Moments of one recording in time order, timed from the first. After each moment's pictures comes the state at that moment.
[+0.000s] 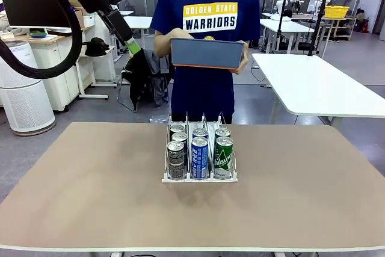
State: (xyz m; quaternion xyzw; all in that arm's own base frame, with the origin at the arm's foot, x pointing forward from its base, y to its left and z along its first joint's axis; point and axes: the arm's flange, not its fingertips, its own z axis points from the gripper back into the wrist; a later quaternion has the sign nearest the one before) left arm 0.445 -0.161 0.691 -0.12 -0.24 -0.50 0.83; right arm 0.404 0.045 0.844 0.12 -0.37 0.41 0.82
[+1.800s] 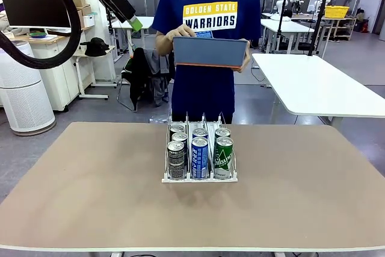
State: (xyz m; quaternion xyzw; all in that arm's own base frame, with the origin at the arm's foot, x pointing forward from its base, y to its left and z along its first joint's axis) left arm 0.445 -0.160 0.724 -0.11 -0.32 -0.46 0.82; right arm 0.404 0.045 0.844 0.12 -0.37 0.41 0.82
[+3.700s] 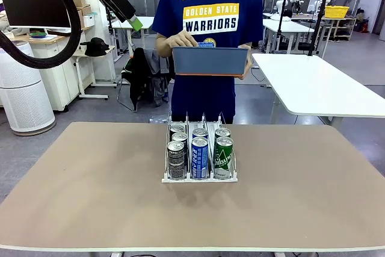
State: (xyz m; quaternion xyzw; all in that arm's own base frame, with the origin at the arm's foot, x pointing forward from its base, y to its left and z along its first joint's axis) left arm 0.445 -0.160 0.724 -0.11 -0.32 -0.46 0.82; right arm 0.404 0.045 0.844 0.12 -0.37 0.41 0.82
